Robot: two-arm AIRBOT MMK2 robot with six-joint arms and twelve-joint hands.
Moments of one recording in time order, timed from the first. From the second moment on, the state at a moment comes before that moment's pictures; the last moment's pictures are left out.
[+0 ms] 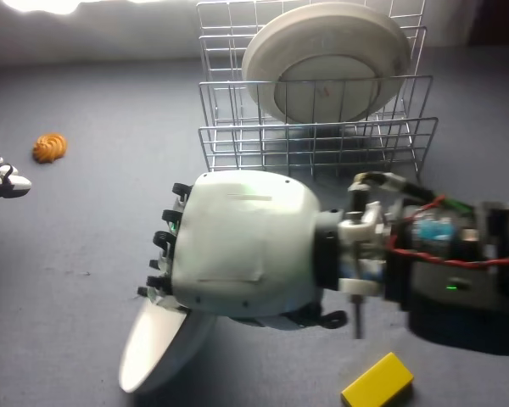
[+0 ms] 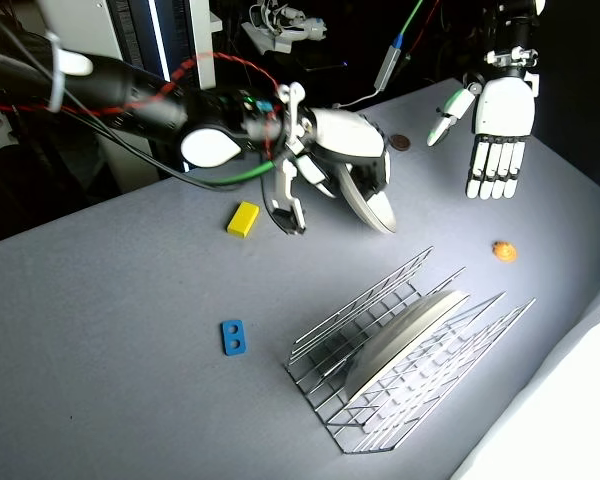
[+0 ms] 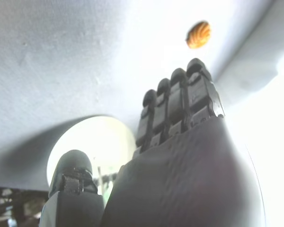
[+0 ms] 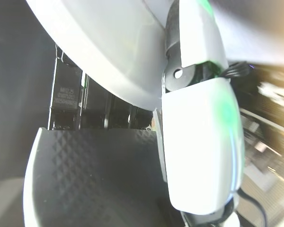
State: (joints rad) left arm 0.92 -0.55 1.33 0.78 -0.65 0.11; right arm -0.38 -1.29 0.90 -0.18 0.40 -1.31
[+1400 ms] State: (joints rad) left arm 0.65 -0.56 1.27 1.30 -1.05 0.12; right arm -0.03 -0.94 0.82 -0.20 0.26 -0.57
